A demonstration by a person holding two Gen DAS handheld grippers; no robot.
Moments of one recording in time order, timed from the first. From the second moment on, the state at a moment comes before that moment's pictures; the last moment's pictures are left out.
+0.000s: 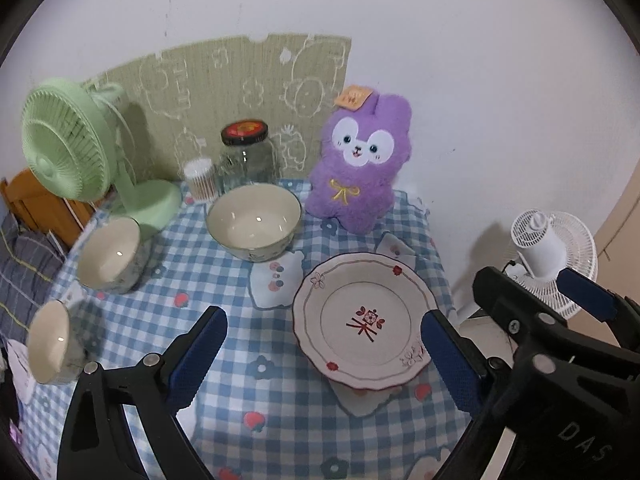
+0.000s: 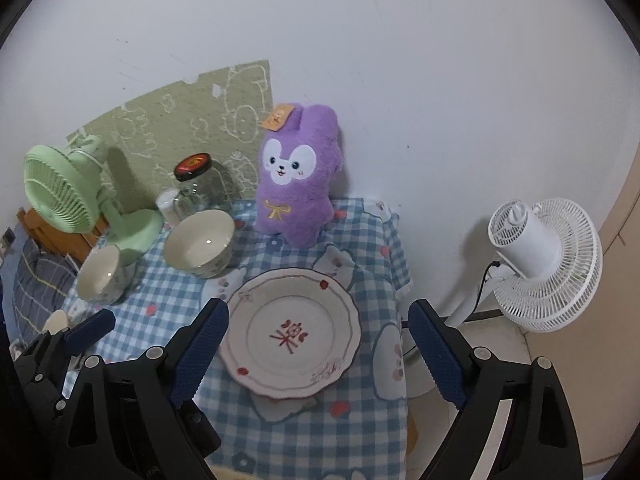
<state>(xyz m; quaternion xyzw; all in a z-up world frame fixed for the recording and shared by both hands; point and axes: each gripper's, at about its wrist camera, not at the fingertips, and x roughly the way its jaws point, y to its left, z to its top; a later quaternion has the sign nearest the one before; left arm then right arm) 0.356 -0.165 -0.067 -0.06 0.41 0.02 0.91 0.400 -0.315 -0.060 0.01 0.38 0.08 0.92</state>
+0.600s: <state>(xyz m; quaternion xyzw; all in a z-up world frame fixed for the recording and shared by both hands) 0.418 -0.173 -0.137 -0.05 0.44 0.04 0.90 0.473 -0.324 -0.139 0.00 0.41 0.07 0.91</state>
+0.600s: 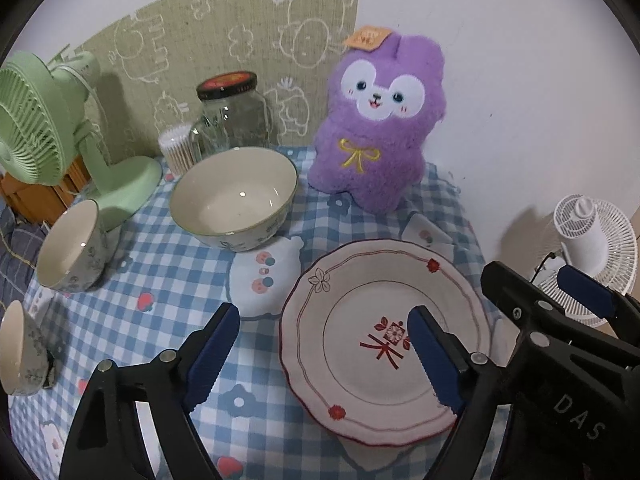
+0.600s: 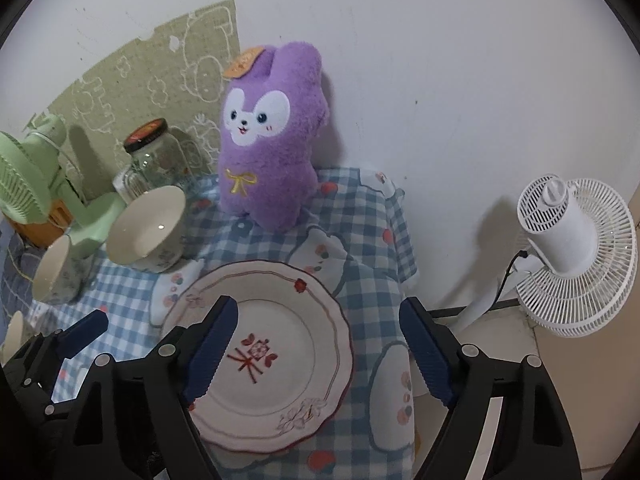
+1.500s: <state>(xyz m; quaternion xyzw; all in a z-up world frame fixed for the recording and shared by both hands) 0.459 -0.167 -0.207 -0.05 0.51 0.02 0.86 0.512 -0.321 -0.218 -0.01 0.48 0.06 0.87</state>
